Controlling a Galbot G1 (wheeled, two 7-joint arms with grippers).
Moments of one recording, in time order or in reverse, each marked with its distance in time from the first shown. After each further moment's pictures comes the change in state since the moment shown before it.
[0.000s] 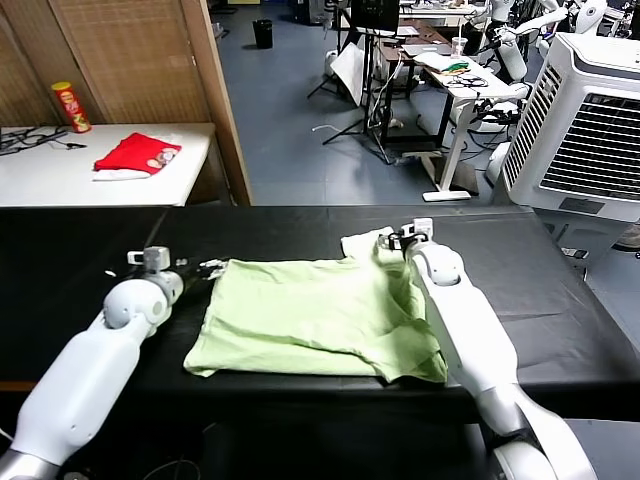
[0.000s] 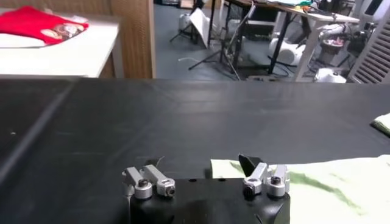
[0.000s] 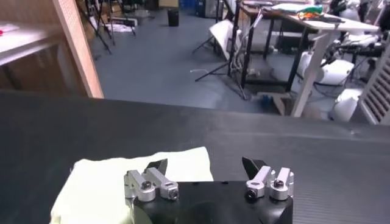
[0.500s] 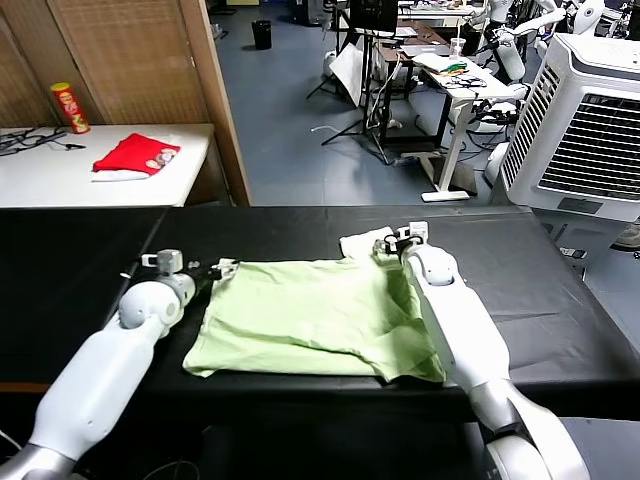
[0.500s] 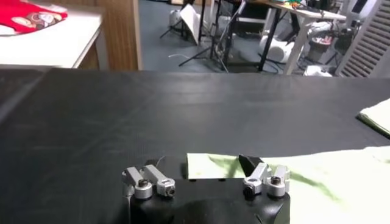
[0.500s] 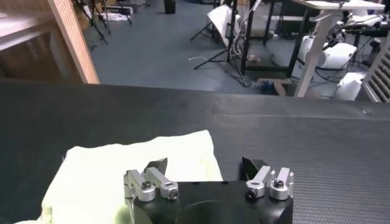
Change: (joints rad) left arm -0.022 -0.042 0.029 0.058 0.026 -0.038 0.021; right arm -0.003 0.016 0.007 -0.019 0.001 -0.012 -0.009
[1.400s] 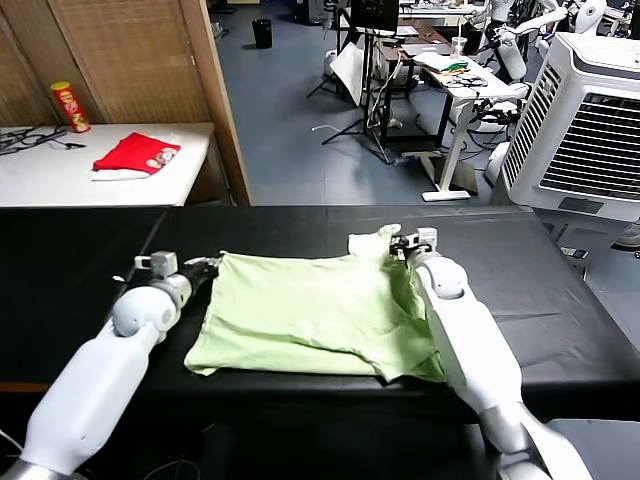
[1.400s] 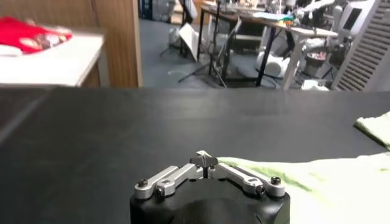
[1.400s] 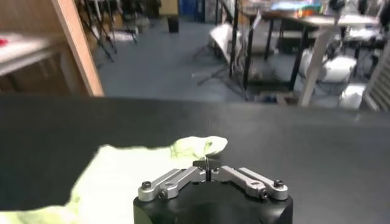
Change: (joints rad) left arm 0.087 0.017 -0.080 -0.132 0.042 -0.052 -0.012; right arm -0.158 -0.086 0.037 0.263 0.044 0.113 -0.045
